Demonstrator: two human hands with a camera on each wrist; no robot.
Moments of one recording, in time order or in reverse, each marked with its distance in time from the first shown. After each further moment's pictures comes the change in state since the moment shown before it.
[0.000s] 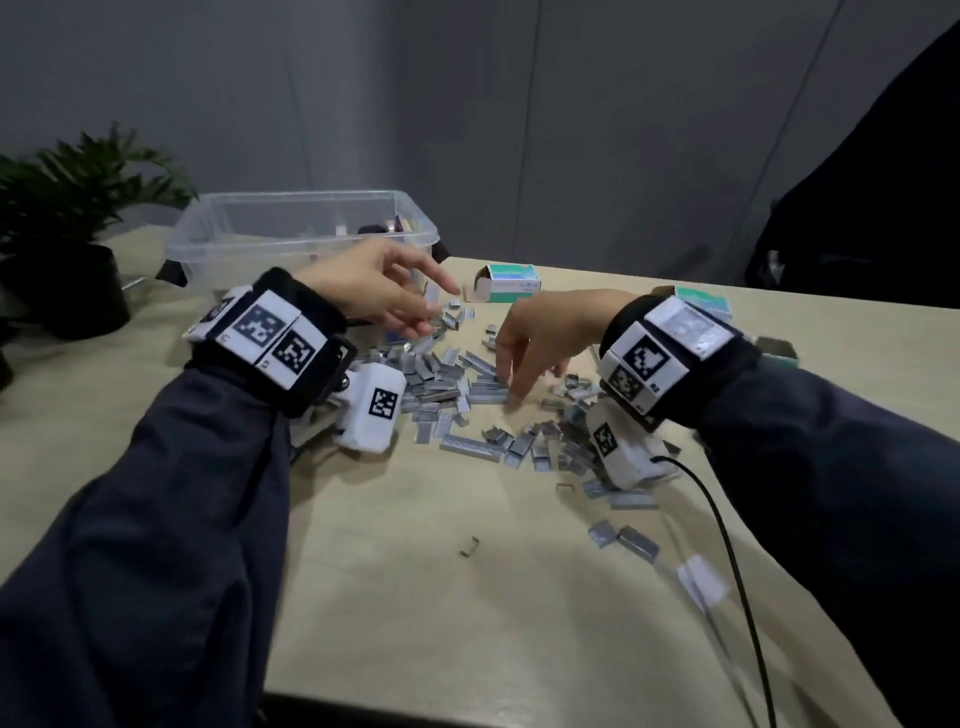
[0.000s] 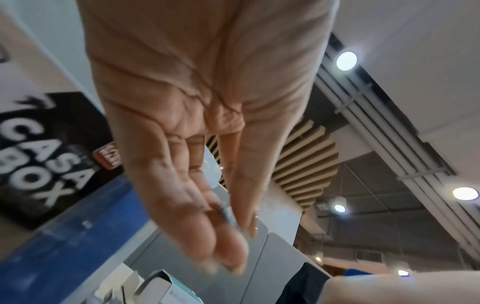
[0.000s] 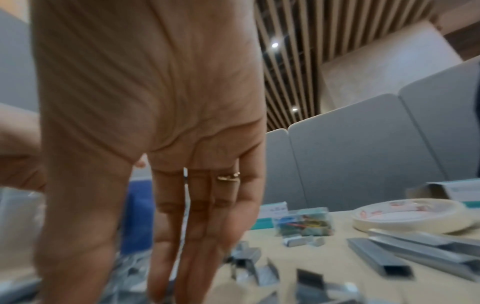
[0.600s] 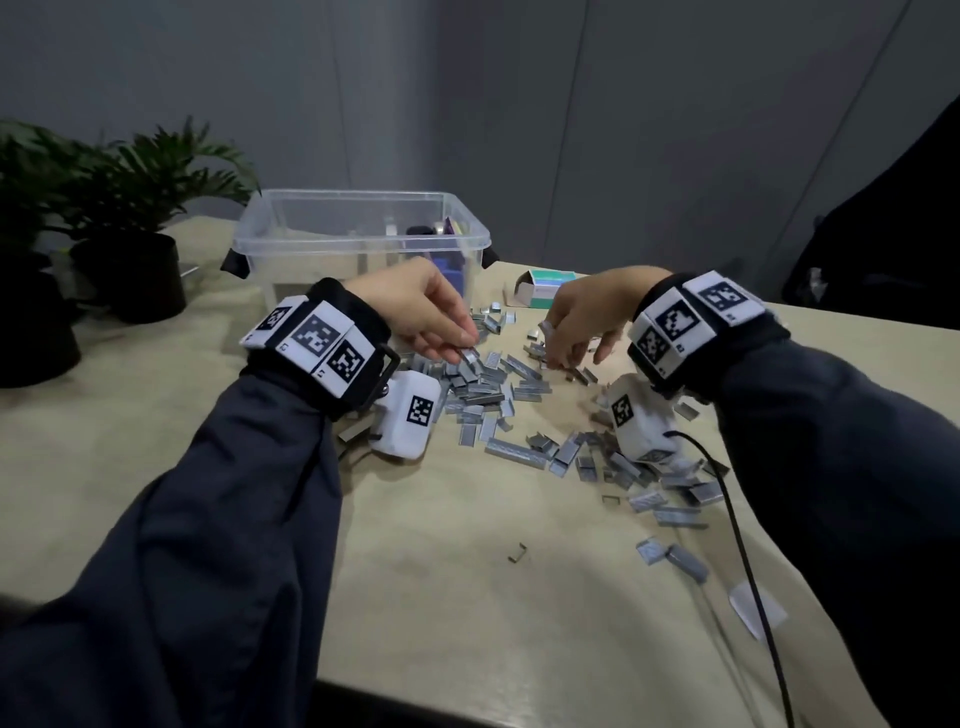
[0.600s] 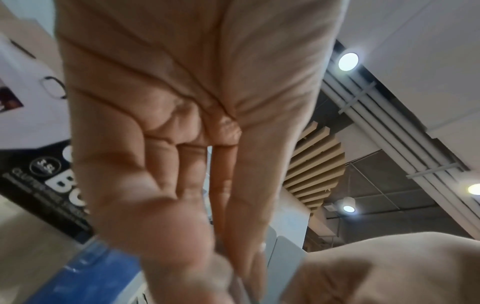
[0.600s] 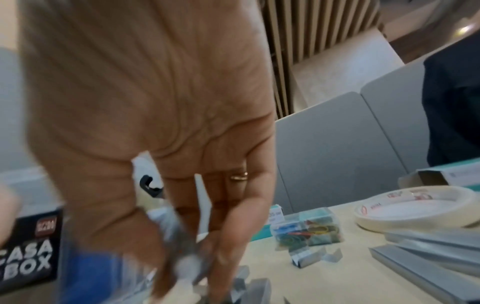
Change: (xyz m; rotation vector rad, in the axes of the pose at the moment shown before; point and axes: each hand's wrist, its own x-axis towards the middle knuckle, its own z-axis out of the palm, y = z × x) left_hand -0.008 -0.017 -0.003 0.061 -0.018 -0.132; right_hand 0.020 -0.009 -0.022 0.068 -0.030 0.184
